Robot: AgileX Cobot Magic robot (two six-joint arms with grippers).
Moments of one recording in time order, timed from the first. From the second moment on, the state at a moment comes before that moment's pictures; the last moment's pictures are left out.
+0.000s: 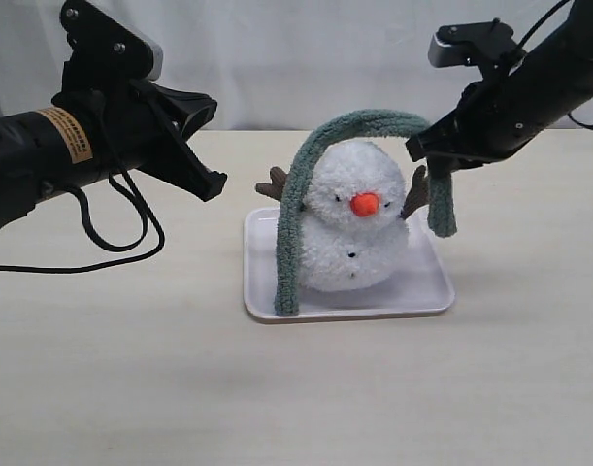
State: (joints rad) left arm -0.49 1.51 -0.79 0.31 -0.37 0.01; right arm 0.17 1.75 -1.35 0.25 0.79 -0.33
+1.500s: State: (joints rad) left arm -0.49 1.51 -0.79 0.31 -0.38 0.00; right arm 0.17 1.93 -1.32 0.52 0.98 -0.54
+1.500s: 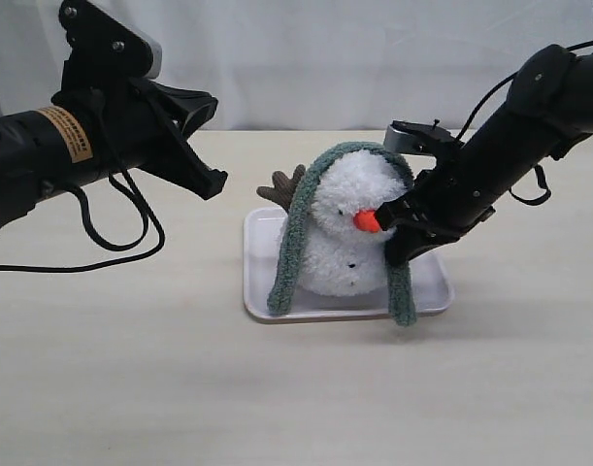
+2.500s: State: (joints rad) left arm -0.49 1.51 -0.79 0.31 -0.38 0.00; right arm 0.17 1.86 -1.32 0.51 1.04 -0.57
